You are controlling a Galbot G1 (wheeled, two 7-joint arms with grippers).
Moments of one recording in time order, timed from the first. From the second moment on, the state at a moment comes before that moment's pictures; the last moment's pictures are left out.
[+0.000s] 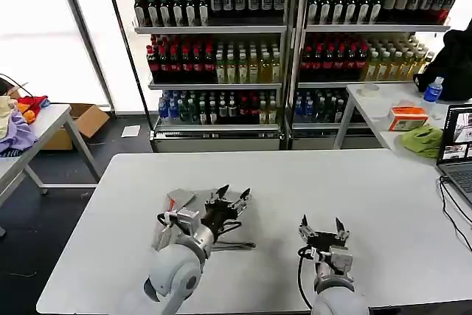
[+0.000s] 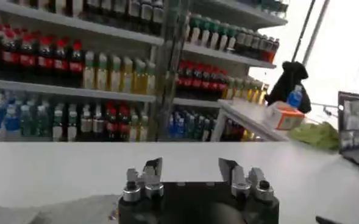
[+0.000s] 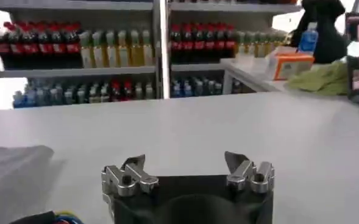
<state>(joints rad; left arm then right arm) 1.01 -1.24 -0.05 -1.94 -0.60 0.47 -0.26 -1.33 1.36 0.29 2.06 0.34 -0.49 0.50</state>
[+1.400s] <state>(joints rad) 1.16 -1.08 -0.33 -1.98 -0.58 0.57 -0.38 -1.06 1.19 -0.05 2.01 1.12 -0.58 0.70</state>
